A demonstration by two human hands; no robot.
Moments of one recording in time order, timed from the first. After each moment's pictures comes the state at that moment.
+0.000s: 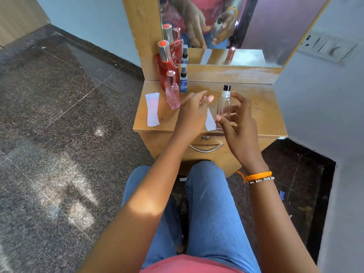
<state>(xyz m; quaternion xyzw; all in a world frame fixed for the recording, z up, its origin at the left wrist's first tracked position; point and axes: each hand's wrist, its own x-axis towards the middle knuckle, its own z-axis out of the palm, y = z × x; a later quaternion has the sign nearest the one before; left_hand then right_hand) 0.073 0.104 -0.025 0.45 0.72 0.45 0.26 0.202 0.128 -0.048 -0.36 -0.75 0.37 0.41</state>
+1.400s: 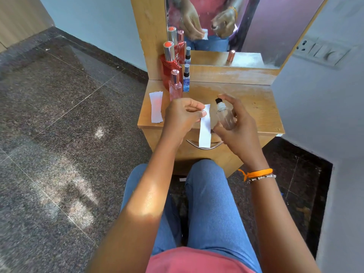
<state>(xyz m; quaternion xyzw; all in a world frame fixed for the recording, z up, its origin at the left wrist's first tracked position) 0.061 0.066 -0.017 0.35 0.70 0.52 0.35 0.206 0.105 -0.026 -0.36 -0.76 0.39 0.37</state>
